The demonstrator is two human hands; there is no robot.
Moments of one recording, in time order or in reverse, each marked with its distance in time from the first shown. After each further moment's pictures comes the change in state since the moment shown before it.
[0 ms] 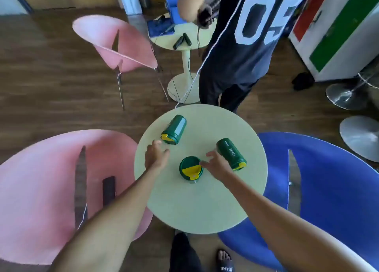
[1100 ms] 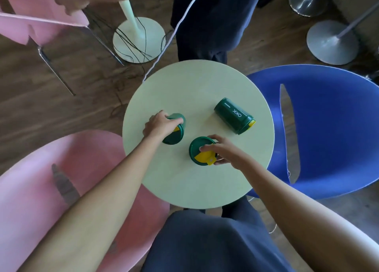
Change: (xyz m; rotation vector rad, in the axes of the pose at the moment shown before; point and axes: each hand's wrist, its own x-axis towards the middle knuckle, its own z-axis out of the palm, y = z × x) left_hand 0.098 0.045 0.016 0.417 -0.470 0.106; right_hand 0.020 -0.003 0.045 0.477 -0.102 0.462
